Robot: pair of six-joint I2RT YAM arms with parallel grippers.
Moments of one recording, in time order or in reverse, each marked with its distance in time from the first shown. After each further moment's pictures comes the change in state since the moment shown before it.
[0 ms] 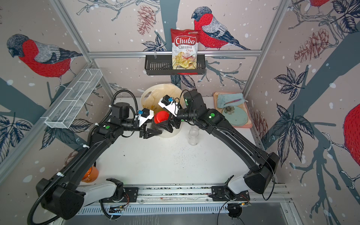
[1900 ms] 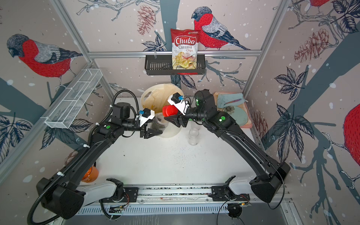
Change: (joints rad) left arm -0.010 0.005 0.004 -0.005 -0.025 0.001; right arm -0.093 -0.130 -0.084 0.054 0.009 0.011
